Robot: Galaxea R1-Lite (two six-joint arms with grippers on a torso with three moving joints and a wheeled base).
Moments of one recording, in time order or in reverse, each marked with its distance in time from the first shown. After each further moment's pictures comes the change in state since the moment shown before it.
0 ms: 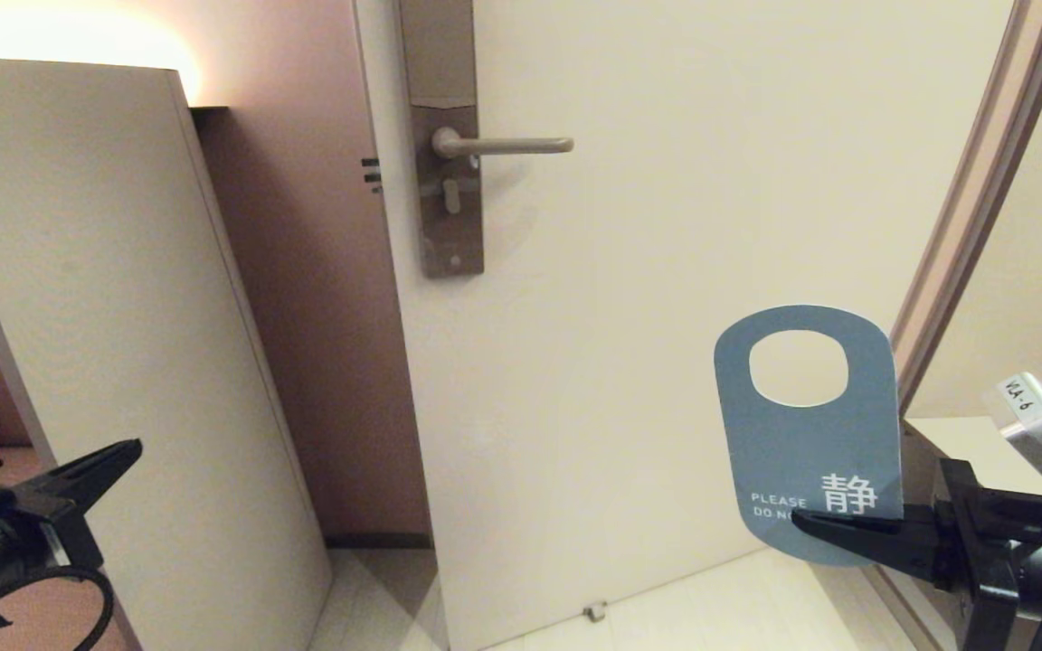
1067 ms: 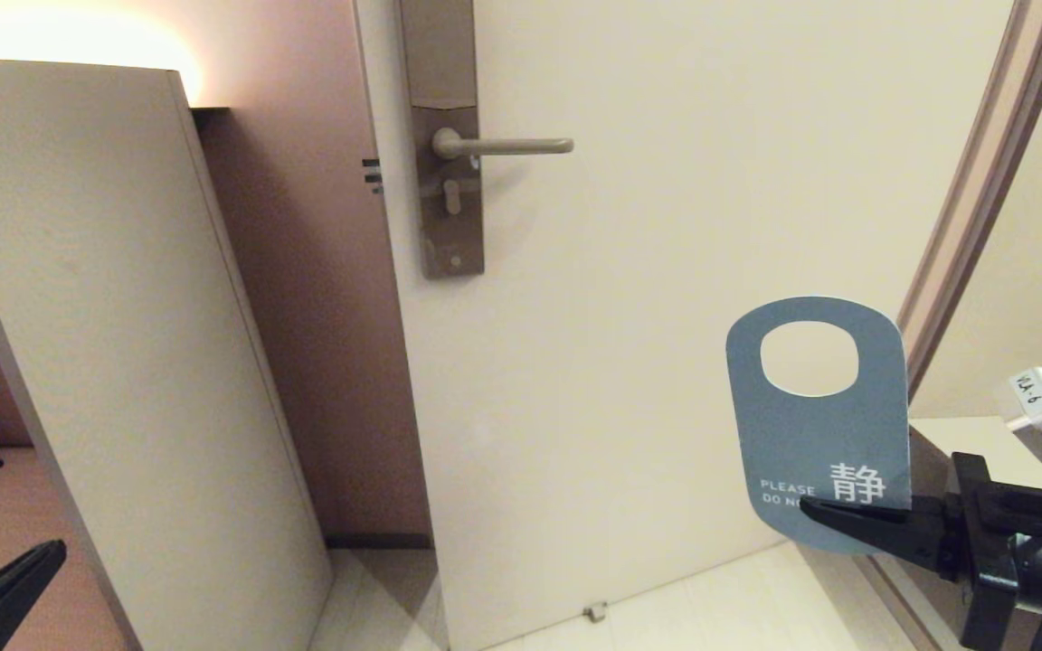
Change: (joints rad) left arm 0.056 -0.395 0.162 0.190 0.031 0.012; right arm -0.019 -0.018 0.004 -0.001 -0.048 -0.001
